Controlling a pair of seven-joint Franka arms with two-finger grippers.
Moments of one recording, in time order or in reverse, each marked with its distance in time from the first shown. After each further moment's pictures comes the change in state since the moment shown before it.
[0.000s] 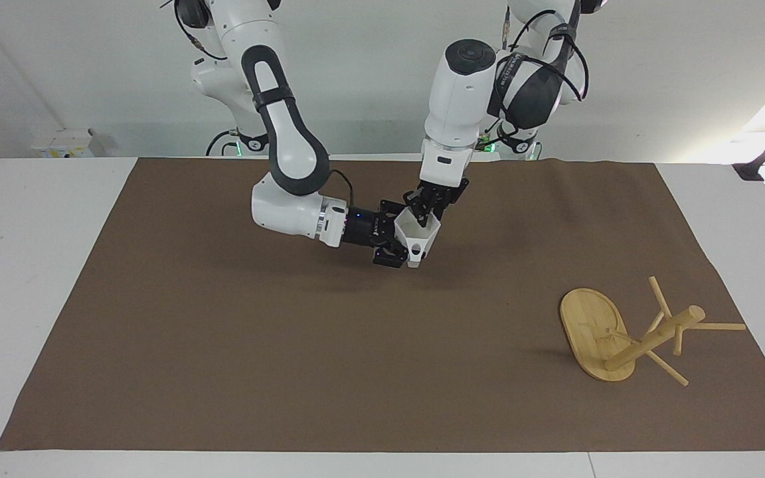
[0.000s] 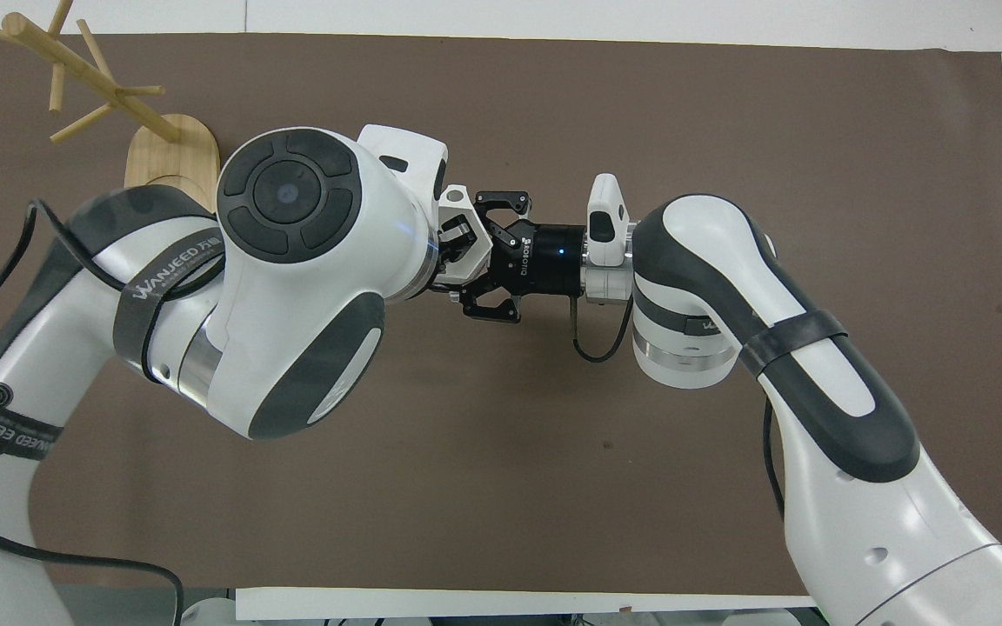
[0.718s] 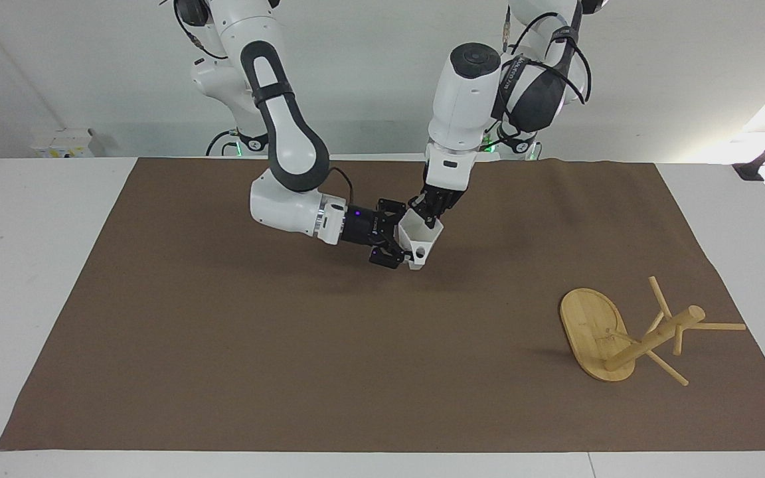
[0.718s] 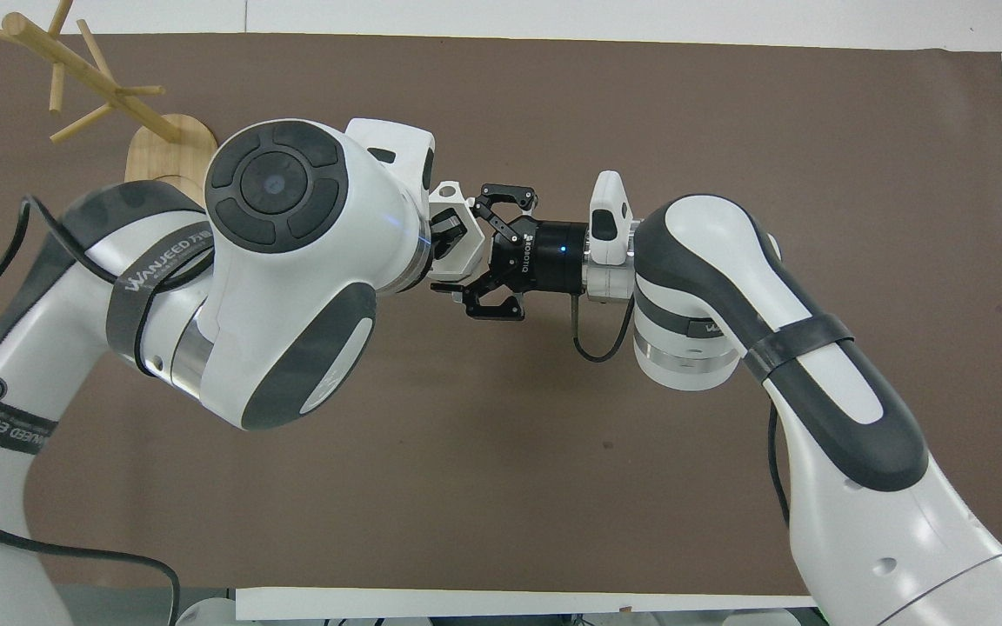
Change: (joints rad) left arm 0.005 0.002 0.021 -0.001 -0.007 0.004 -0.035; right arm -0.006 -0.033 -0.006 -0.002 0.002 0.019 0.002
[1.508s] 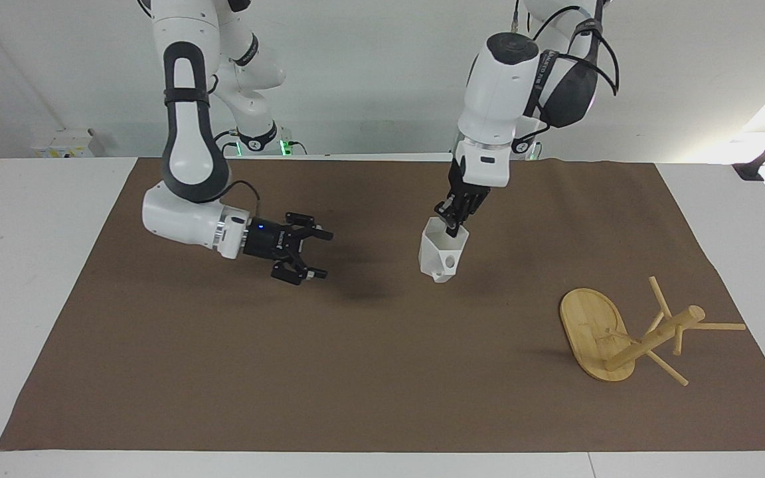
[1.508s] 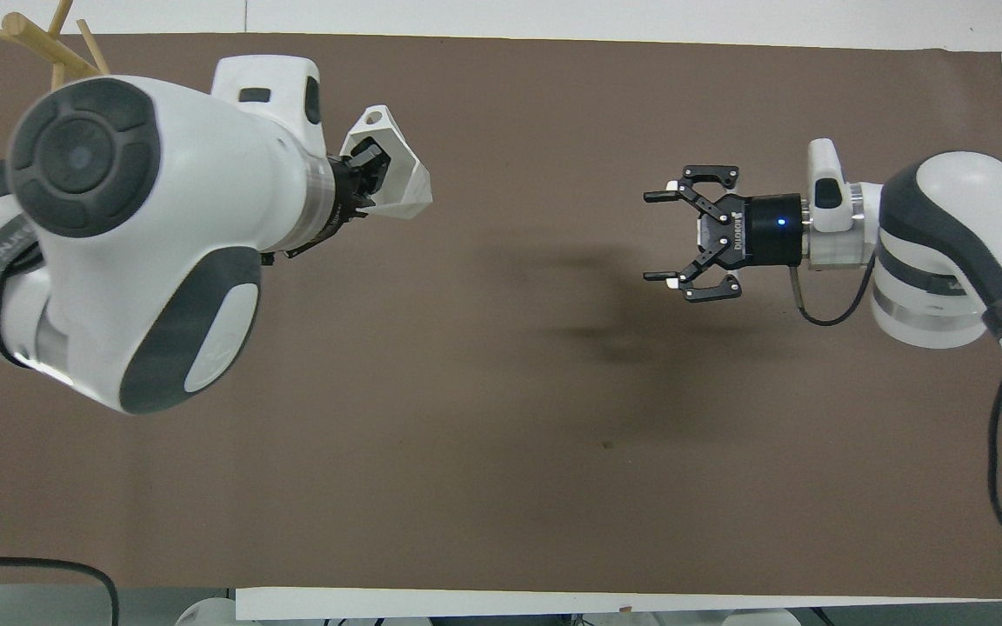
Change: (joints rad) left arm 0.112 -0.117 0.017 -0.097 0.021 0.210 -0.061; right arm -0.478 -0.044 -0.017 -0.048 -0.574 -0.340 0.002
